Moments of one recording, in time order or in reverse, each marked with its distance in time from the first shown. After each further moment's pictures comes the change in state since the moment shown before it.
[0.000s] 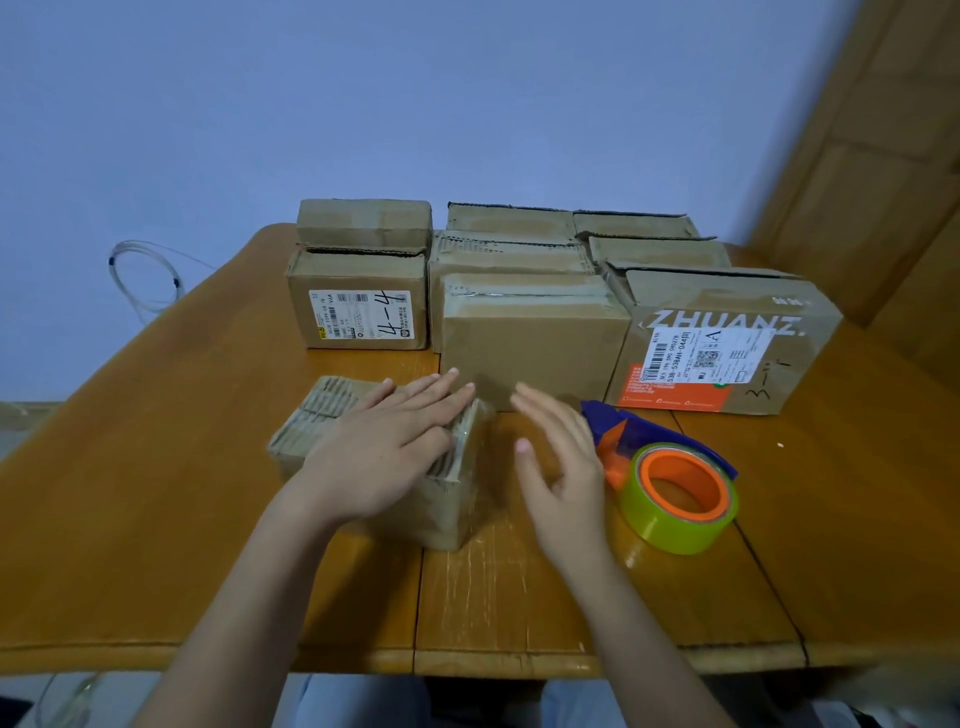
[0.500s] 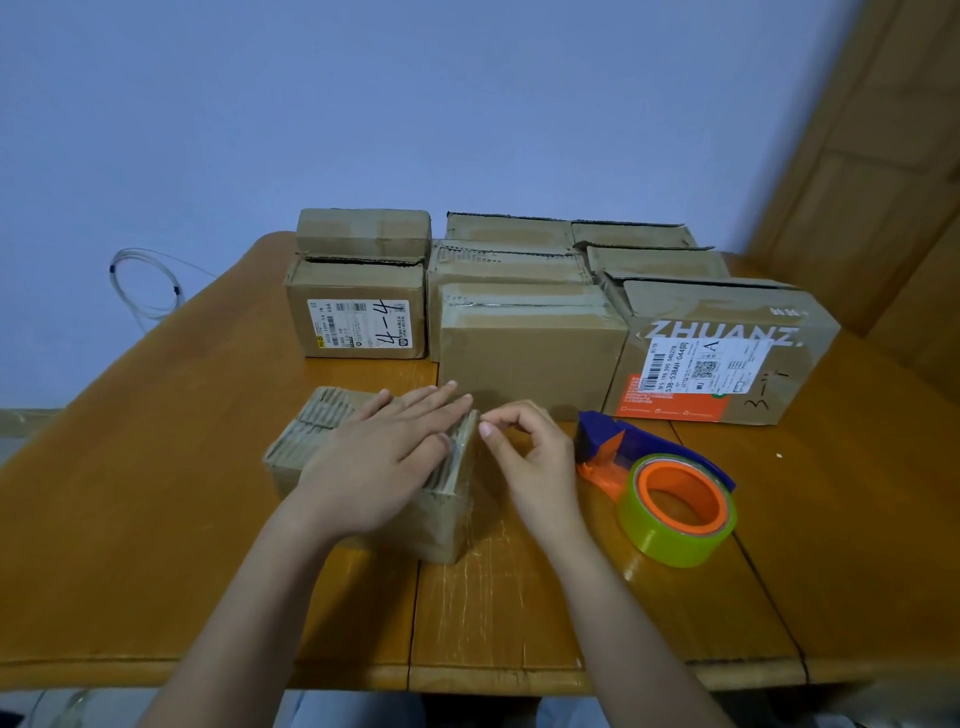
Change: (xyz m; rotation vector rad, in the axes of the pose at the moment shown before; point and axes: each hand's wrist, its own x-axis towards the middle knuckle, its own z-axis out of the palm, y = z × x) left_hand -0.001 0.002 0.000 0.008 0.054 0.008; right_hand 0.023 0.008 0.020 0.160 -0.085 0.158
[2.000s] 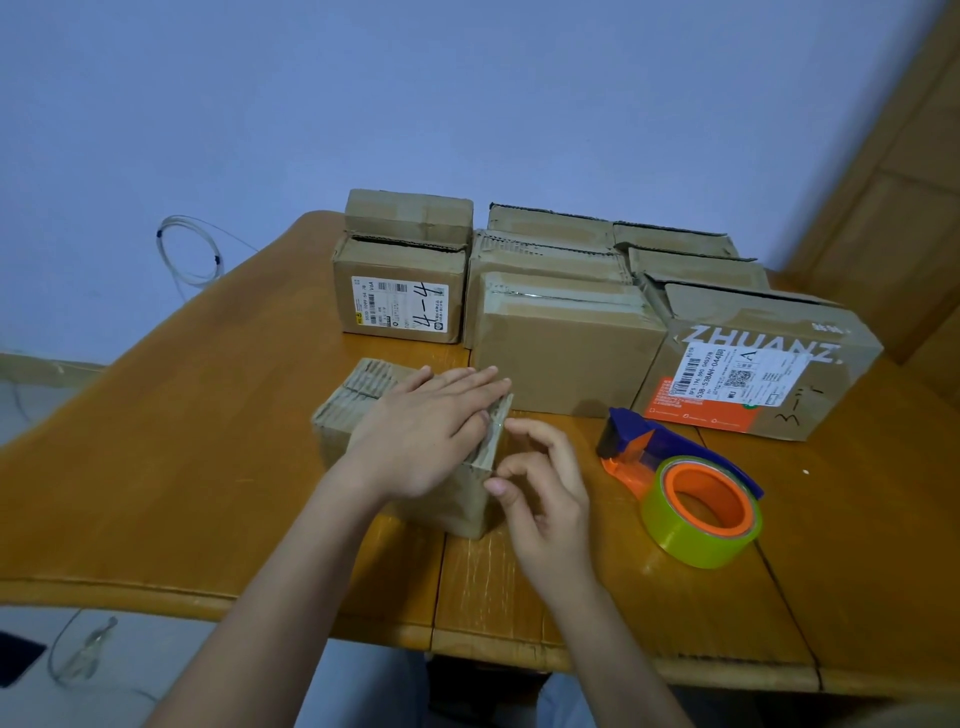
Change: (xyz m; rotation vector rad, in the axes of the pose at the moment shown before) left_hand -0.001 0.001 0.003 0.123 -0.020 -0.014; right_hand -0.049 -0.012 0.009 -0.040 -0.001 -0.316
